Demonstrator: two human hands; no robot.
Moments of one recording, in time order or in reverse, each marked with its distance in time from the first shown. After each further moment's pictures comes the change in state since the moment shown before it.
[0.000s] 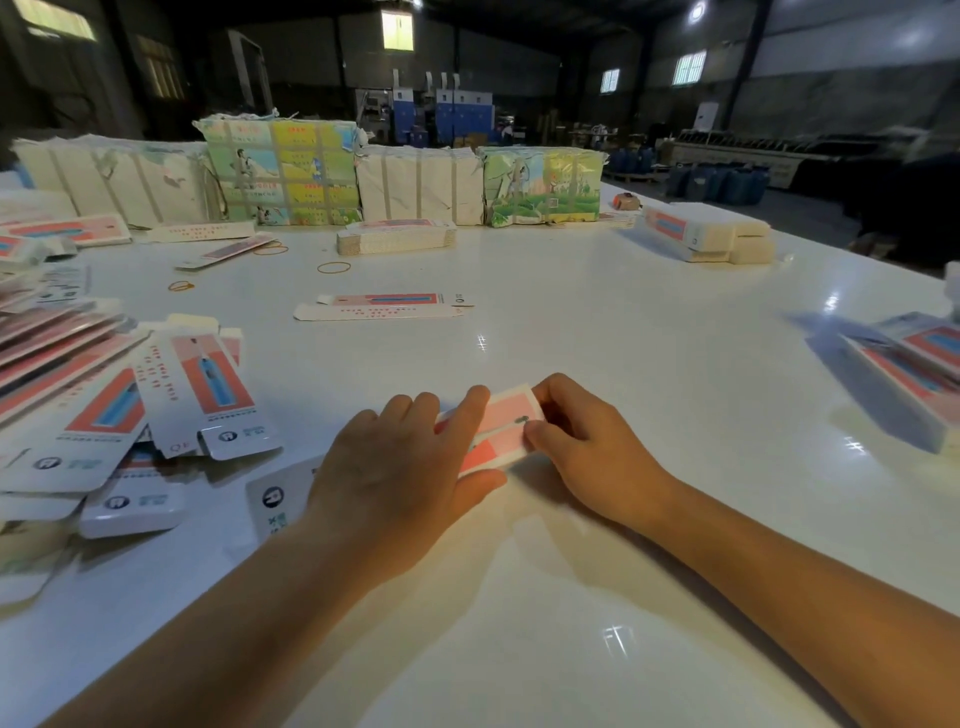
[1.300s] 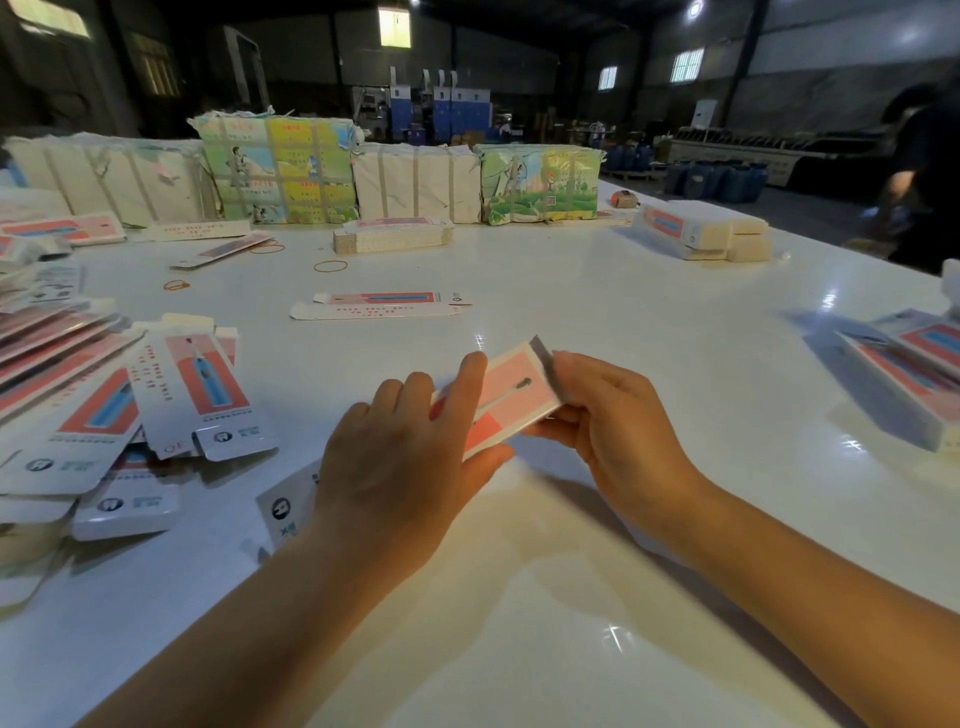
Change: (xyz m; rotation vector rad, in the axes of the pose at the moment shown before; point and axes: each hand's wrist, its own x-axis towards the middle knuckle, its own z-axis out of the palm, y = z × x) left_hand 0.004 0.011 -0.011 -0.036 0.054 -0.132; right_hand -0.003 -0.015 -0.006 0.677 0.133 0.052
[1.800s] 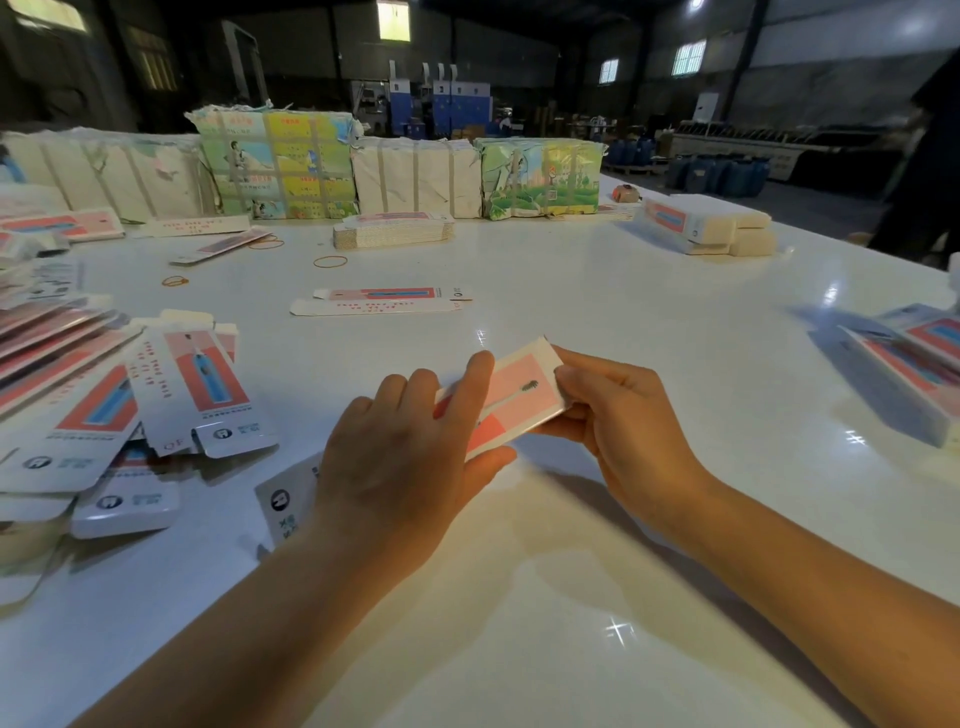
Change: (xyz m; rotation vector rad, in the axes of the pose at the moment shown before) left_hand -0.001 -0.002 0.002 0.016 0.012 0.038; right_hand 0.001 0.000 -0.001 -0.015 0.018 -0.016
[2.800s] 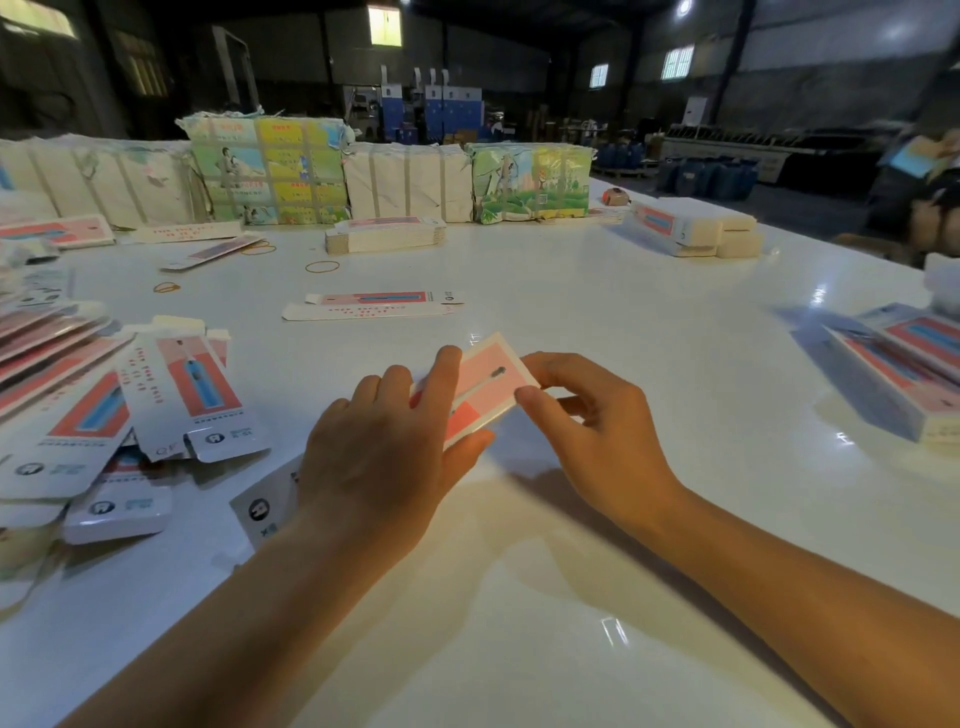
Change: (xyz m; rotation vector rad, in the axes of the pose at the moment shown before) left_hand 0.003 -0.001 -0.008 -0.062 -0.010 -0.076; right_hand -0.010 0.003 0.001 -0.471 0.010 -0.356
